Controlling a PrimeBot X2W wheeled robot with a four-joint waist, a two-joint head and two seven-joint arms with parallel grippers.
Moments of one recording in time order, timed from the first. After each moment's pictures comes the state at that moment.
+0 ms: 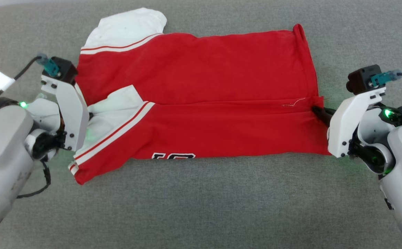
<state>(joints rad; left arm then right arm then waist) -1.04 0.69 -0.99 0.68 -1.03 -0.12 0.55 -0.72 -0.35 0.39 0.50 0.62 0.13 0.51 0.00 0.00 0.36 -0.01</state>
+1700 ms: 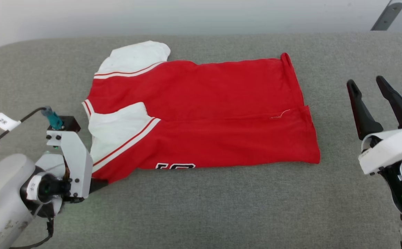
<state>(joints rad) -0.81 0.84 -0.99 0.34 -1.31 0.17 0.78 -0.37 -0.22 0.01 -0.05 0.39 0.13 0.21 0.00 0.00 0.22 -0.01</state>
